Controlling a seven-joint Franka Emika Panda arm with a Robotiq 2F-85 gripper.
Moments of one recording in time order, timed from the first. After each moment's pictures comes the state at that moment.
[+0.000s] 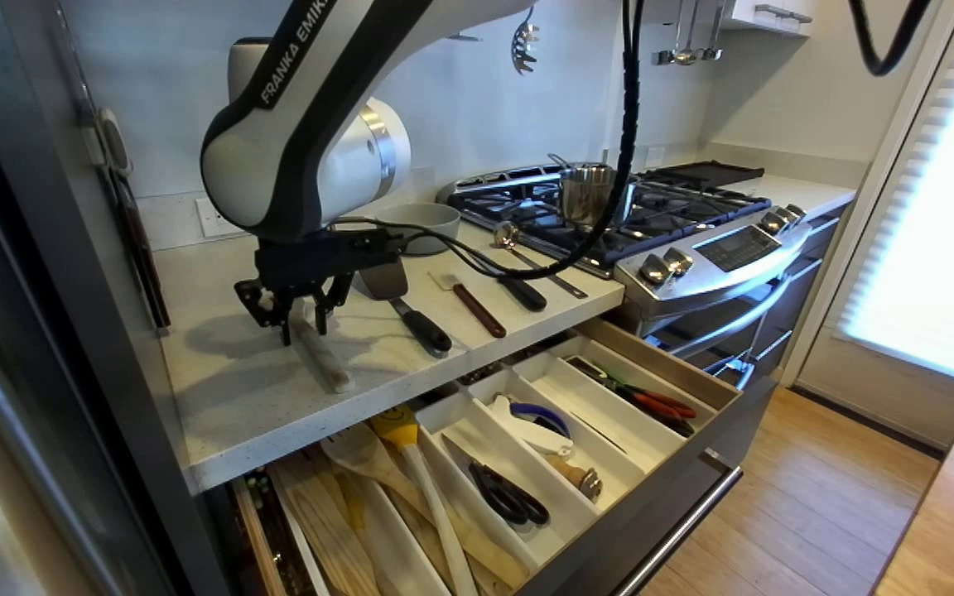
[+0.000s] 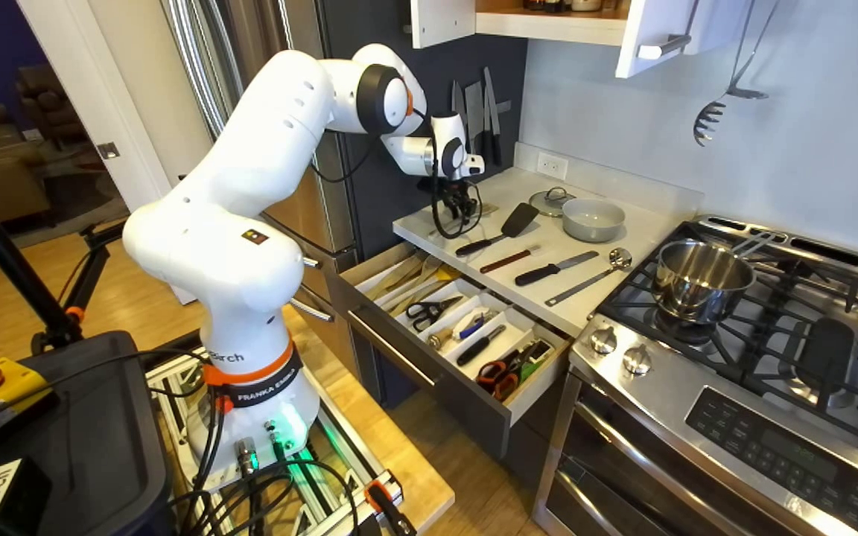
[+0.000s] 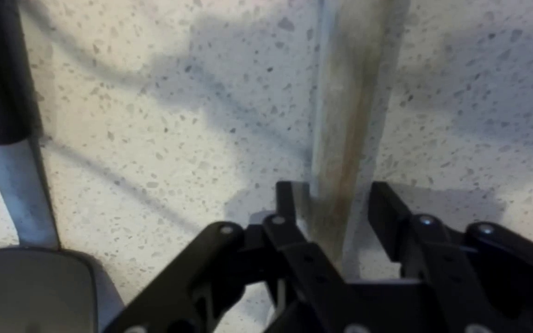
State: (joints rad) arm 0.40 0.90 -0.01 -1.44 -0.13 2.56 0.41
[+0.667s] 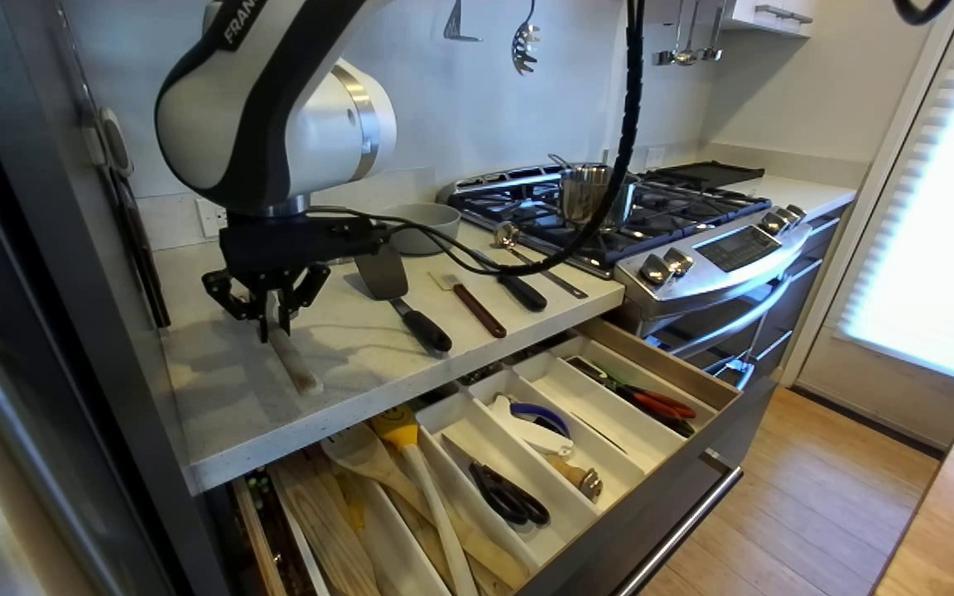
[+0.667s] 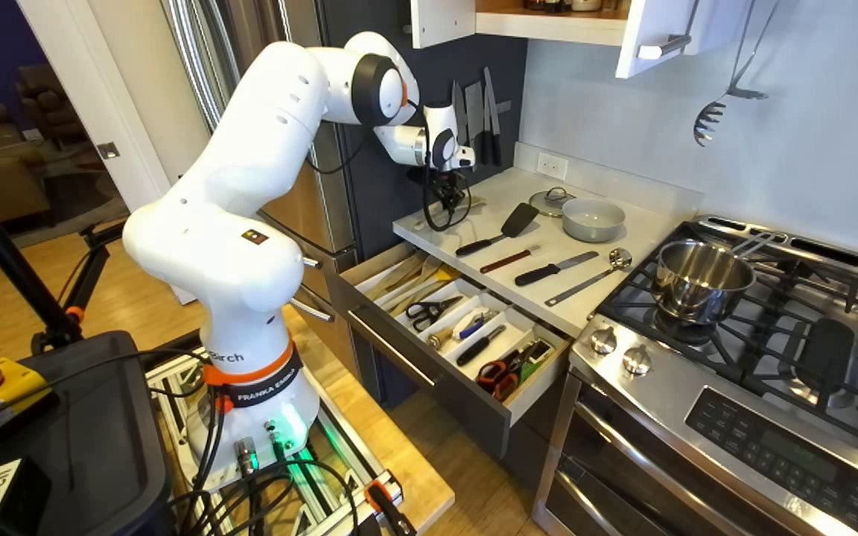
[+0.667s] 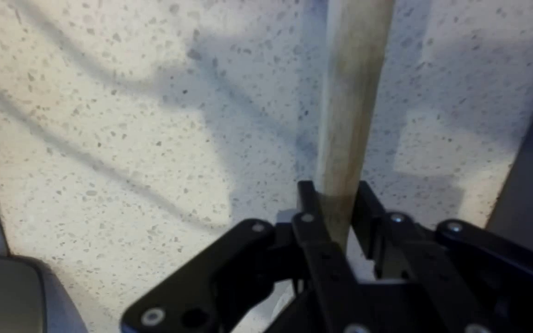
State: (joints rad) arm 0.40 0.83 0.05 -1.50 -0.08 2.55 0.40
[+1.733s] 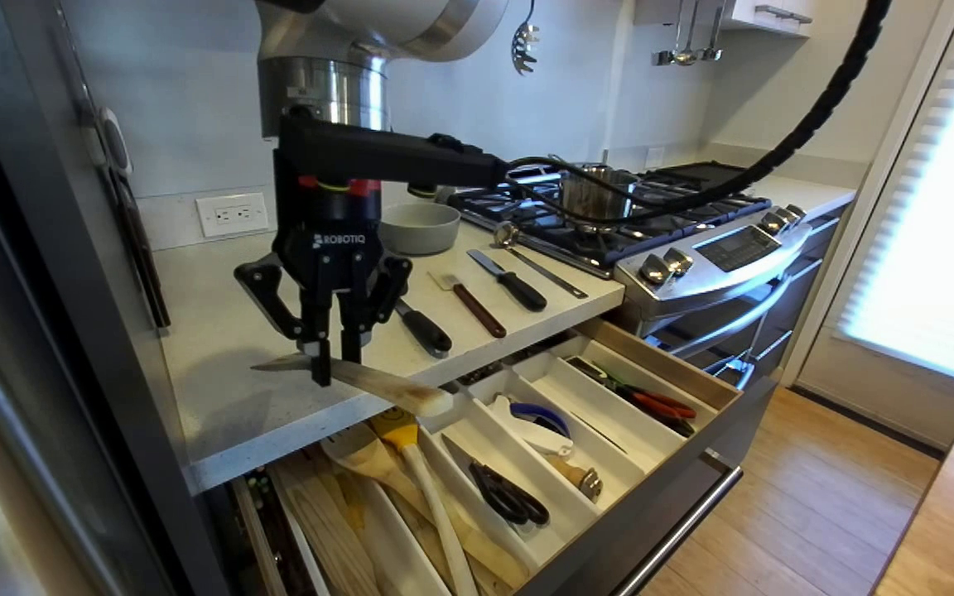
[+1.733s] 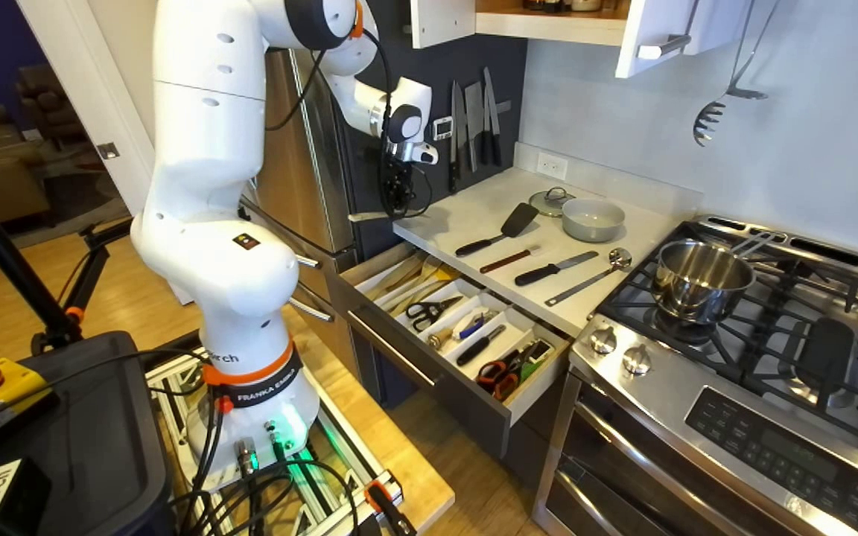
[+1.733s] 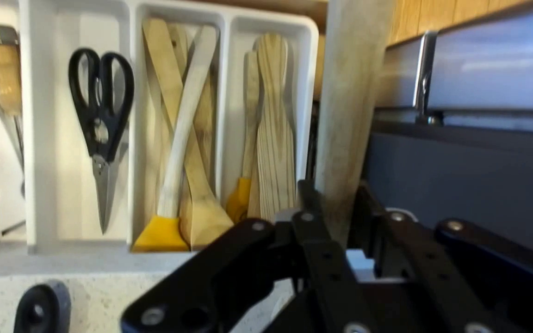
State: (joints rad) arm 0.28 0.33 0.23 -2.07 0.20 2.29 0.21
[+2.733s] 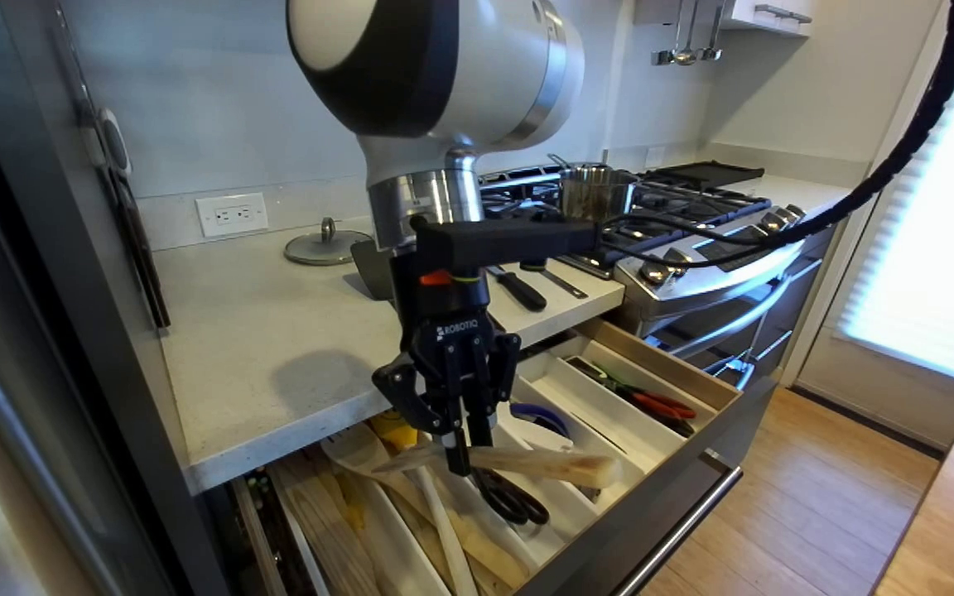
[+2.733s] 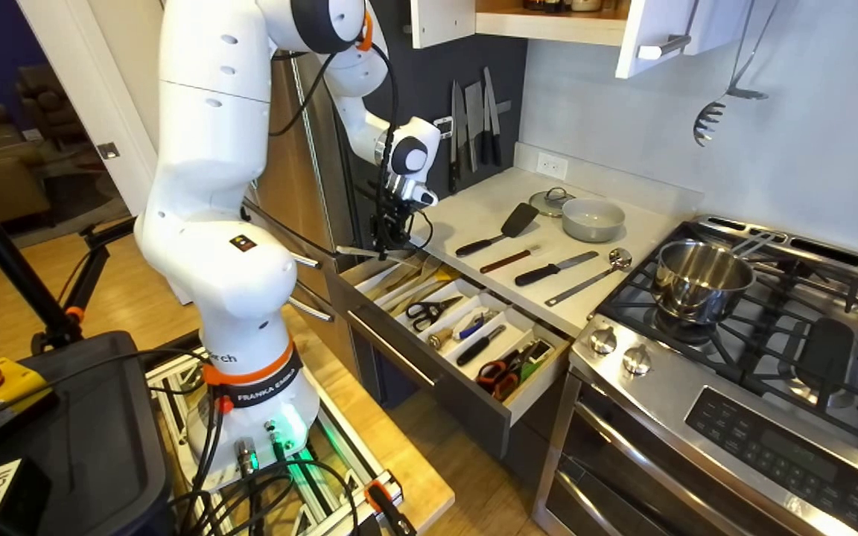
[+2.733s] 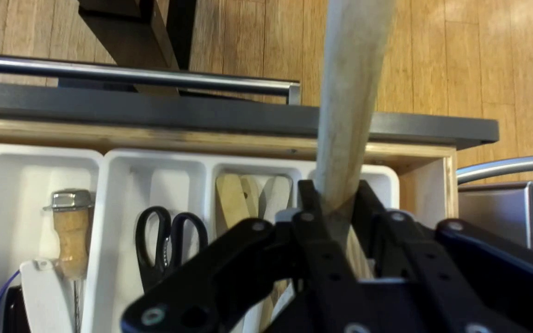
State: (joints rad) arm 0.24 0.36 0.21 -2.22 0.20 2.19 0.15
